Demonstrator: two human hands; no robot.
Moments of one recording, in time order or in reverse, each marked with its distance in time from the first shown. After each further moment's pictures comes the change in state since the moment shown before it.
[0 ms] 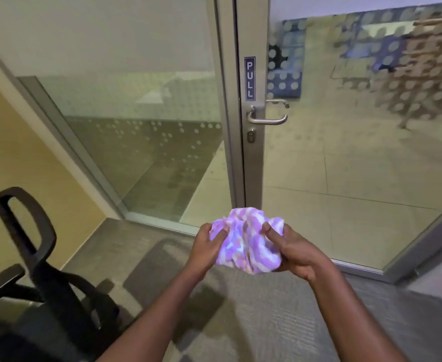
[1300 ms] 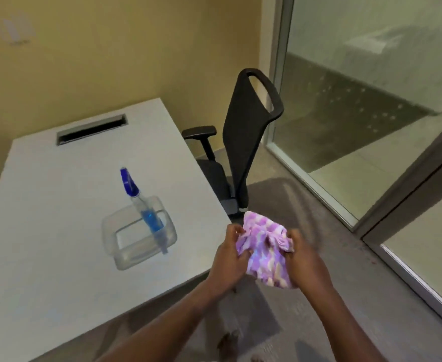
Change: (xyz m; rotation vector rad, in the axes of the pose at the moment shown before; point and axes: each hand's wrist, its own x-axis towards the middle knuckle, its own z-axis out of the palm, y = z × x) left_hand -0.376 -0.143 -0.183 0.191 0.507 -0.099; right_hand -0.168 0.191 0.260 -1.182 -0.250 -0.314
